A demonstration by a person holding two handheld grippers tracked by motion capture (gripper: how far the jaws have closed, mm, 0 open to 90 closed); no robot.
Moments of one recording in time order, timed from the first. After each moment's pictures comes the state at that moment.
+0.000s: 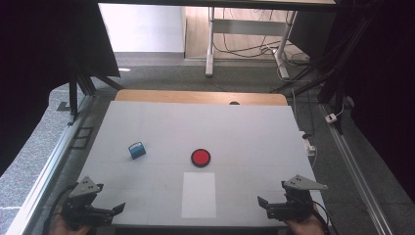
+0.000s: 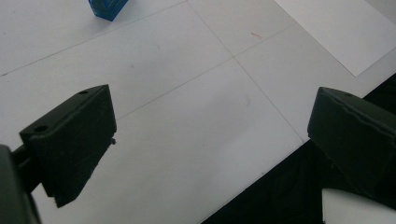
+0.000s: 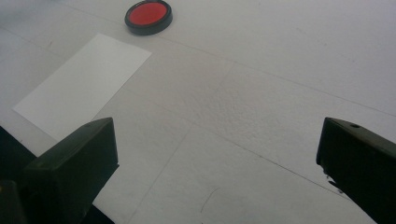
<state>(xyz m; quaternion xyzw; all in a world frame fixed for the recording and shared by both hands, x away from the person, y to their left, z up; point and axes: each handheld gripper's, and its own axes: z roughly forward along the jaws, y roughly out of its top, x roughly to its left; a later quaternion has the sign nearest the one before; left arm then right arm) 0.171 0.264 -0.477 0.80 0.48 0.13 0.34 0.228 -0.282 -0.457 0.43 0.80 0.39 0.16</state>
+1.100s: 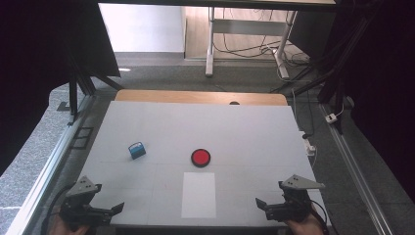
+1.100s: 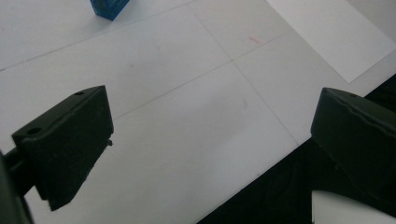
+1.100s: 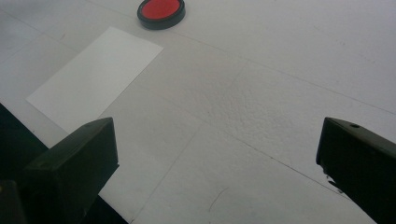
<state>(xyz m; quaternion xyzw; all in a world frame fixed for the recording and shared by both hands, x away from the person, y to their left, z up) 0.170 0.268 -0.476 0.79 0.49 0.12 0.35 0.230 -0.279 -0.457 0.42 0.81 0.39 0.15</state>
